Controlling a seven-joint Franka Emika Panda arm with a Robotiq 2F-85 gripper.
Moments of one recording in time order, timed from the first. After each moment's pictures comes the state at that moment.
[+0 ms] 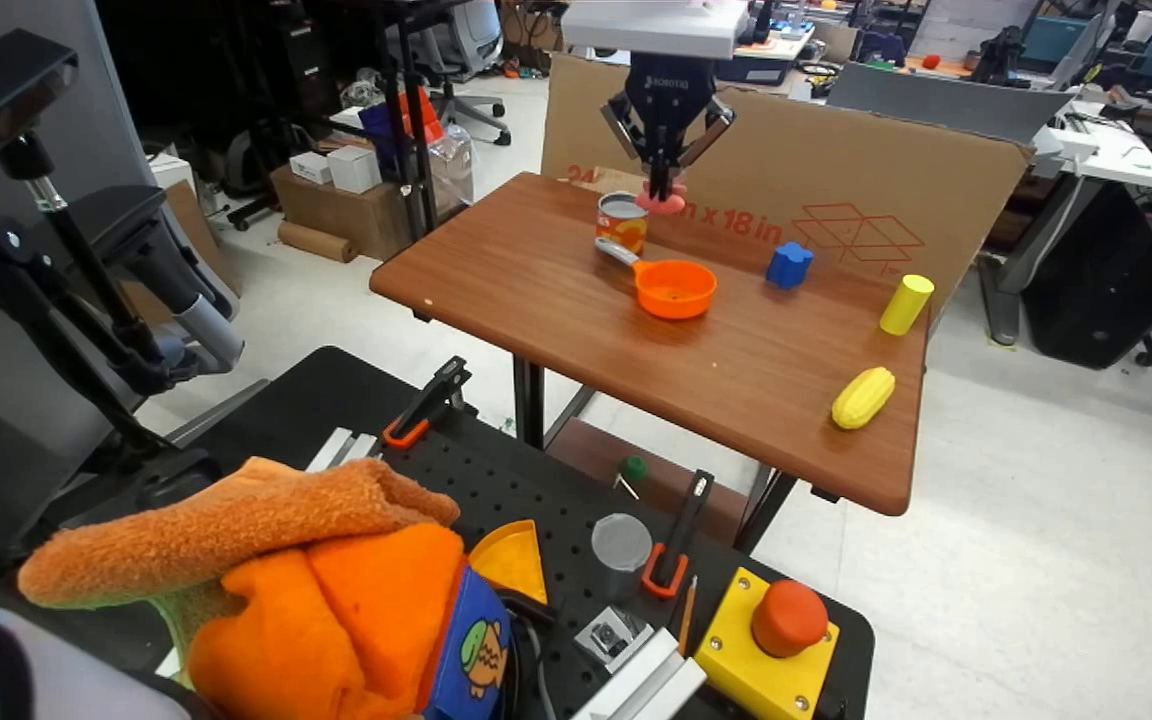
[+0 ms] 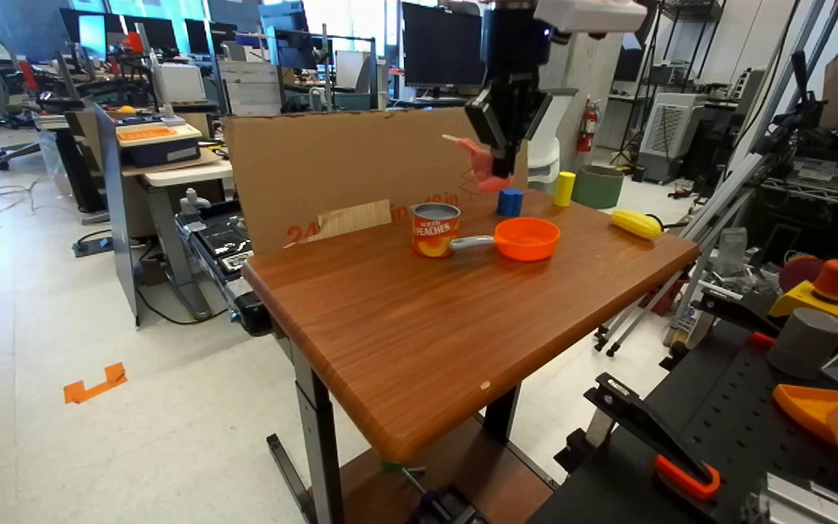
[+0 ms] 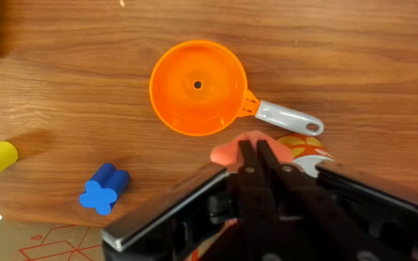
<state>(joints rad) 0.06 0.33 0.05 -2.06 -0.17 2.39 0.14</state>
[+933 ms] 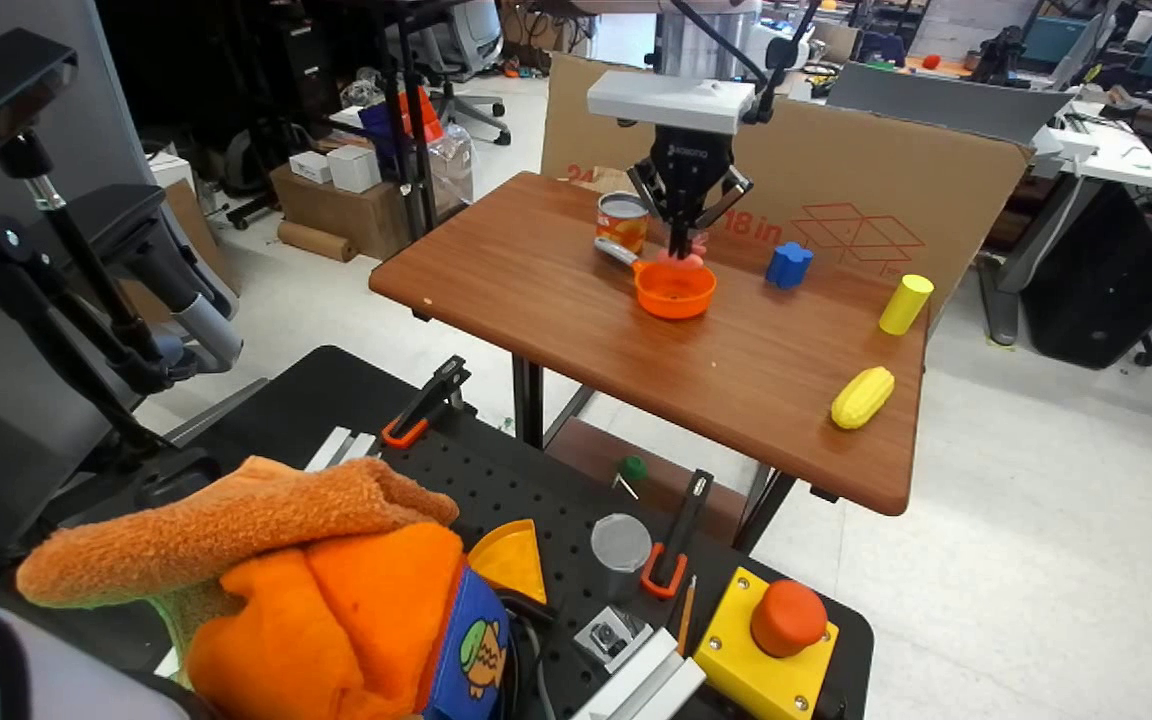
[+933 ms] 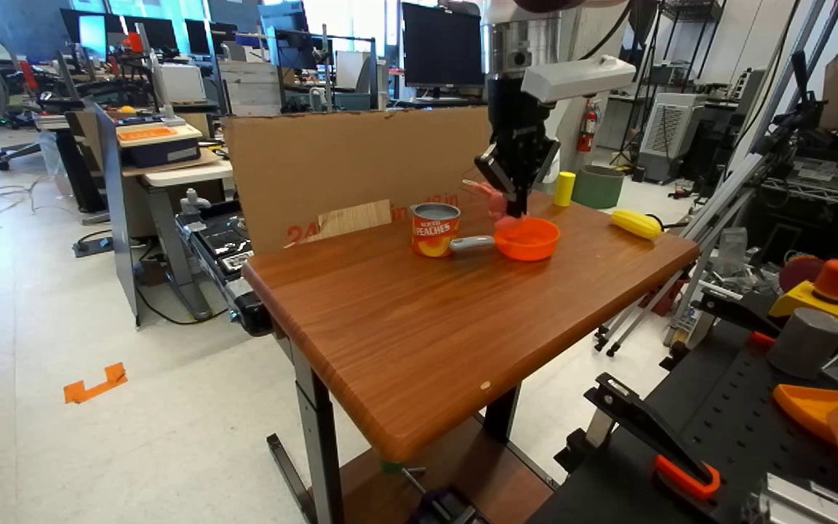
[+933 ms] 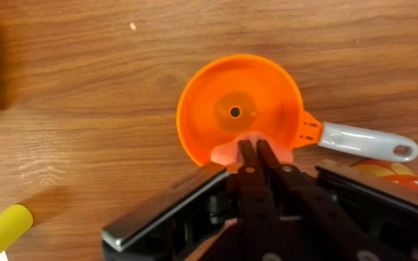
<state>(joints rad) 0.09 0.46 -0.04 -2.00 -0.17 2.37 0.24</state>
